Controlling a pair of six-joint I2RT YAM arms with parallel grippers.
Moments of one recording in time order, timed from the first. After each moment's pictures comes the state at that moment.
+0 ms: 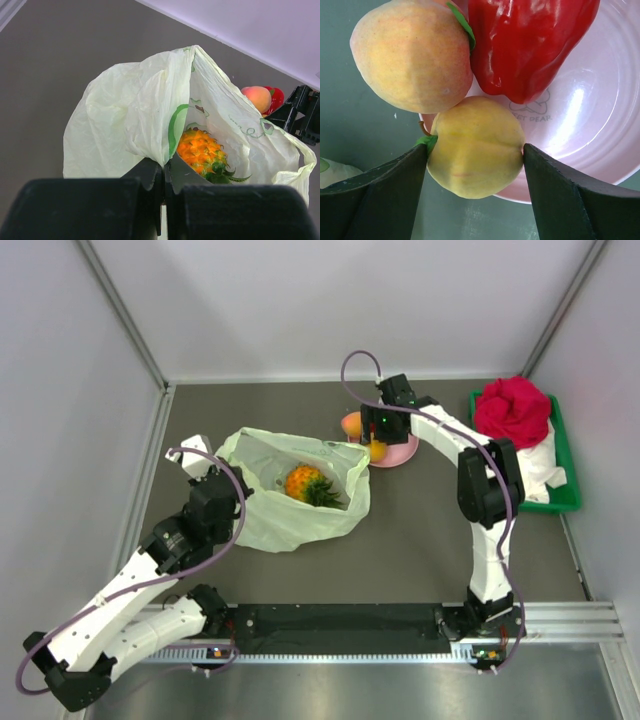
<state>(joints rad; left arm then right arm) -0.74 0.74 0.87 -0.49 -0.80 -0.68 0.40 2.08 1.67 -0.54 -0.07 0.31</state>
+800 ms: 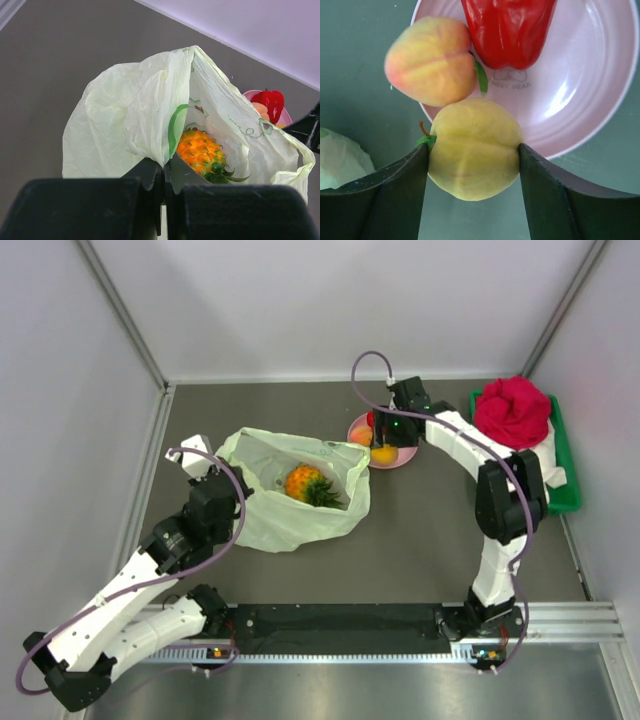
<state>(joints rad) -0.74 0.74 0.87 -0.49 -0.80 -0.68 0.38 1.93 1.54 -0.54 -0.06 0.29</state>
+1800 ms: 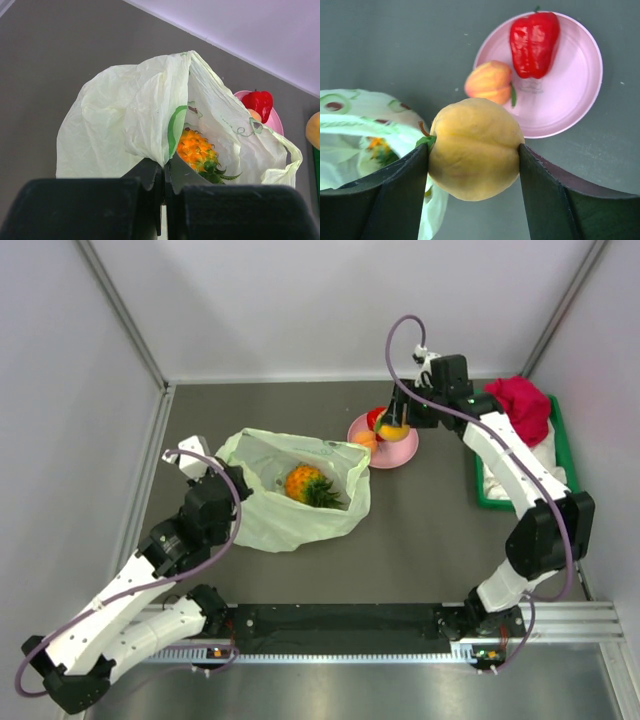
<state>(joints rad) -0.74 0.72 0.86 -0.47 -0.78 -0.68 0.31 1.62 1.53 -0.61 -0.20 0.28</state>
